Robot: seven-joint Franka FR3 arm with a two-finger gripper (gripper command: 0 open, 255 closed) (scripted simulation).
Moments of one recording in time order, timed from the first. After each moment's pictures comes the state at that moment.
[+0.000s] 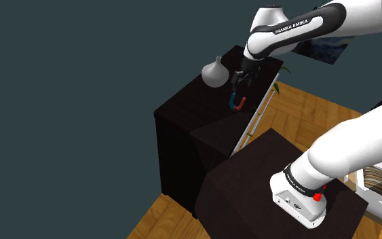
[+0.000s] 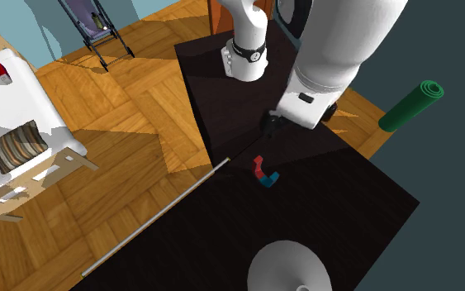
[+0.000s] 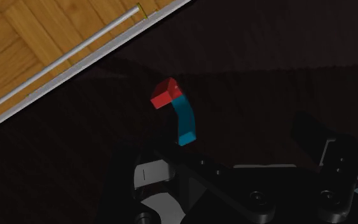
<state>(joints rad) -0.10 -0.25 -0.10 -2.48 -0.05 2.20 -0.02</state>
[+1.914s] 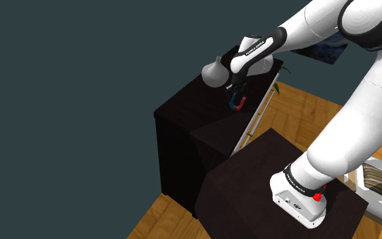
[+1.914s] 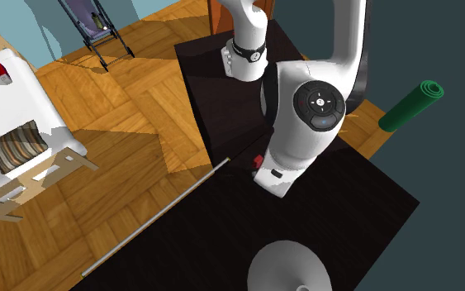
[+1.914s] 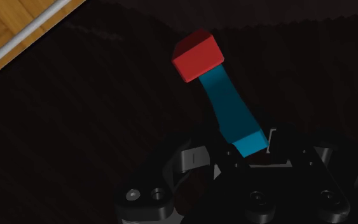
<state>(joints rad) -0.13 0.17 -0.14 -2.36 0.02 2.53 -0.11</state>
